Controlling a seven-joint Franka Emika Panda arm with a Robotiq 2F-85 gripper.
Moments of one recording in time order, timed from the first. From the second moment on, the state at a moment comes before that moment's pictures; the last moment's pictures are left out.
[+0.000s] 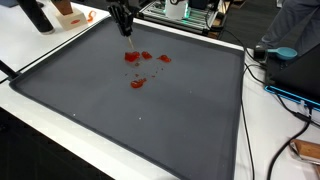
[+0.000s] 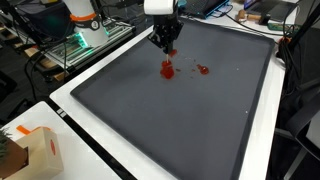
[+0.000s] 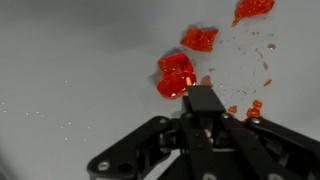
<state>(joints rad) -0.04 0.12 -0.03 -2.25 0.15 2.34 0.12</state>
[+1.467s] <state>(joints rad) -0.04 0.24 -0.03 -2.24 0.15 2.47 0.08</state>
